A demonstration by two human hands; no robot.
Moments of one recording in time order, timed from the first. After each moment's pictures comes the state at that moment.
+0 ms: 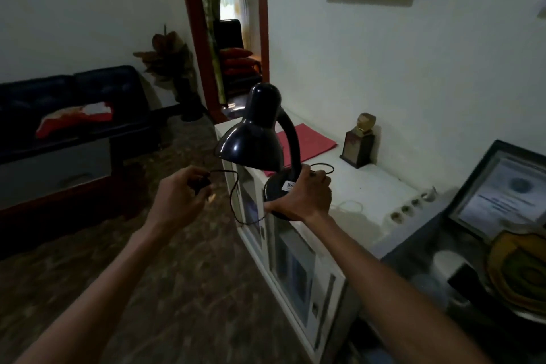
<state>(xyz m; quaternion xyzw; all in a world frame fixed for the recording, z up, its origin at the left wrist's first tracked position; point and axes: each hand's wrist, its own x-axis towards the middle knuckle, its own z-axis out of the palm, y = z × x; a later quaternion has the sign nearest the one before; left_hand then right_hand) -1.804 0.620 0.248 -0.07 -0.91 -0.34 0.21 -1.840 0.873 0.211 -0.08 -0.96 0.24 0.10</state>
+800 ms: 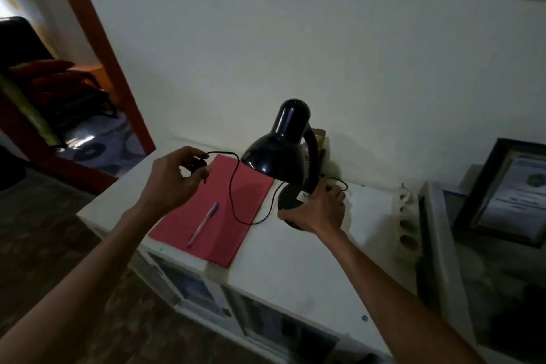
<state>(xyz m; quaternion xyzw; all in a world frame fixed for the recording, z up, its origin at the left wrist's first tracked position) -2.239 0.715 0.246 -0.39 -0.84 -0.36 0.10 -2.062 0.948 0.159 -0.45 -0.85 0.24 0.13</state>
